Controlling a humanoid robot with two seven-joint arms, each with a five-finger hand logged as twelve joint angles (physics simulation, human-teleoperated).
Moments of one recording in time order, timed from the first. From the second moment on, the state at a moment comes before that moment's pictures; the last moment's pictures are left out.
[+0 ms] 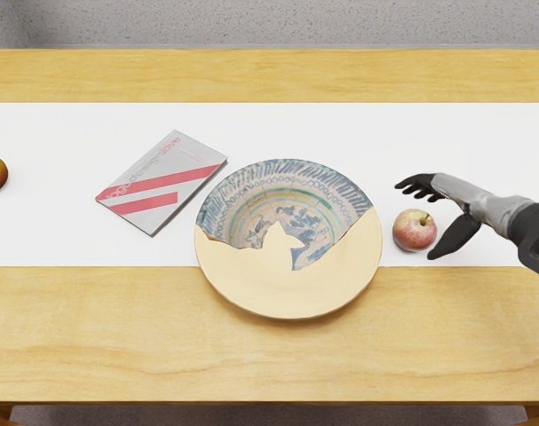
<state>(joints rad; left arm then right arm) -0.05 0.00 0.31 -0.14 0.10 -0.06 0.07 0.77 -0.98 0.33 1.71 -1.03 -0.11 -0.28</state>
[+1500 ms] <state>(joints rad) -0.05 0.00 0.31 -0.14 0.10 -0.06 0.07 0.76 -0.87 0.27 1.58 -1.09 -0.20 -0.29</state>
